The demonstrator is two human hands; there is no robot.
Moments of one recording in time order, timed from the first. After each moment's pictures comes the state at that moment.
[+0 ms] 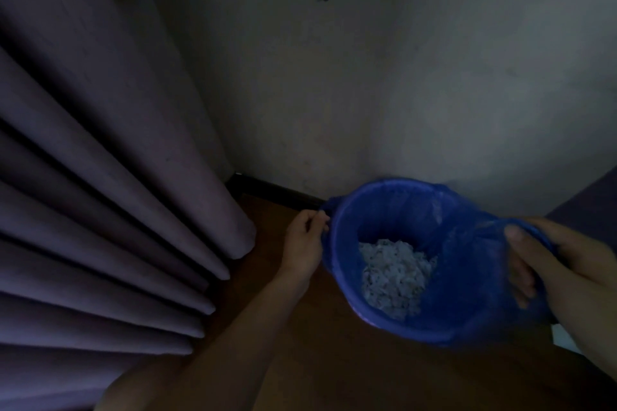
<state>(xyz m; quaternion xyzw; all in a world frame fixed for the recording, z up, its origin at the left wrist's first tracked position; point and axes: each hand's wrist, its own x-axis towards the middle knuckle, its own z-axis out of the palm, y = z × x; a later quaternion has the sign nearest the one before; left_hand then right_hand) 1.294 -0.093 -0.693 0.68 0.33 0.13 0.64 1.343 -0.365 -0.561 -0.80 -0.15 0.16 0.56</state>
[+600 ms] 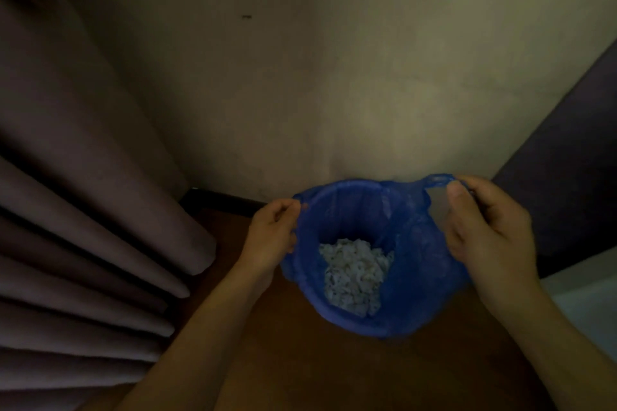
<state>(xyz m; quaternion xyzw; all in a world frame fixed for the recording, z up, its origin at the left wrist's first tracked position) 1.304 -0.121 -0.639 0.69 0.25 0.09 0.67 1.355 -0.363 -0.572 -0.75 -0.14 -0.03 0.65</state>
